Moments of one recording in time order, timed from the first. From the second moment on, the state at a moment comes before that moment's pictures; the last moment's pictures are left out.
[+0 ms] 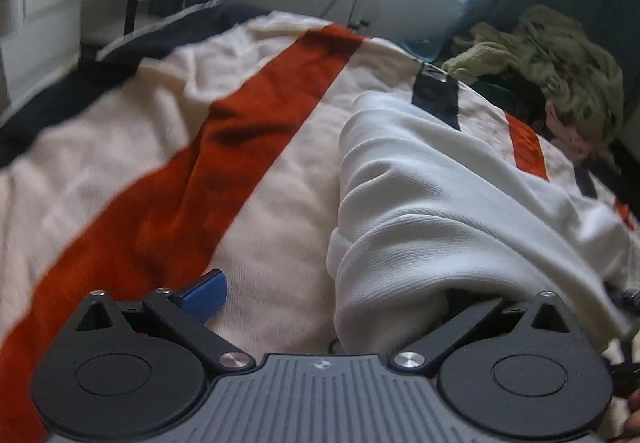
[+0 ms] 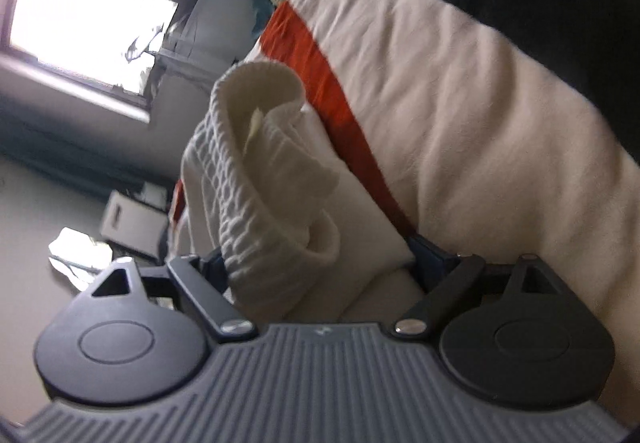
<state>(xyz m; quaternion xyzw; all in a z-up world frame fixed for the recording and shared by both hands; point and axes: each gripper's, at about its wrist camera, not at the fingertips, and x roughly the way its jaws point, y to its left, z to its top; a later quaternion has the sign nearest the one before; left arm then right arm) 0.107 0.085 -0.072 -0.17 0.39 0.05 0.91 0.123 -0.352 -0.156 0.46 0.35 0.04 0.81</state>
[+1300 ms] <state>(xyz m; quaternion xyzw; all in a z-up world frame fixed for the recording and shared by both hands) 0.056 0.076 -0.022 -0.31 0.29 -0.17 0.89 0.030 -0.356 -0.041 0.39 0.24 0.04 0.89</state>
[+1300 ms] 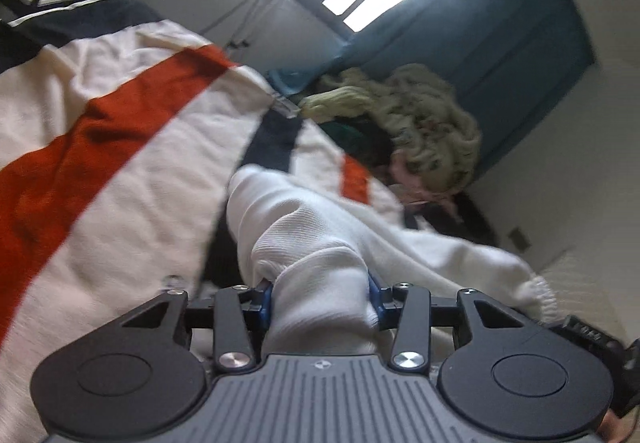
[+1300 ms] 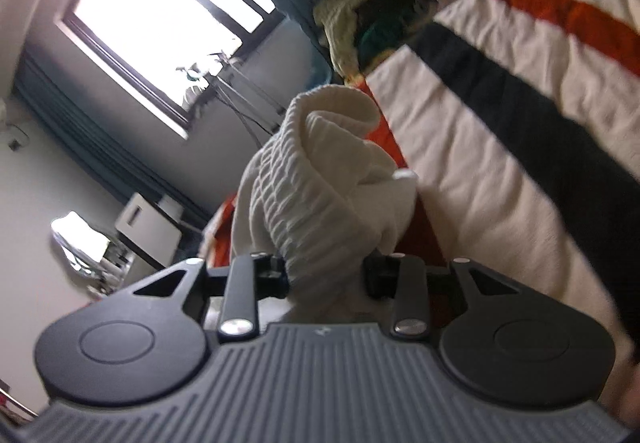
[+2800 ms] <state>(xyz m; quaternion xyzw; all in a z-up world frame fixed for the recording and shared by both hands) 0.184 -0.233 -0.034 -0.08 0.30 -0.35 0.88 0.029 -0.588 -0.109 0.45 0.20 -0.20 0.85</state>
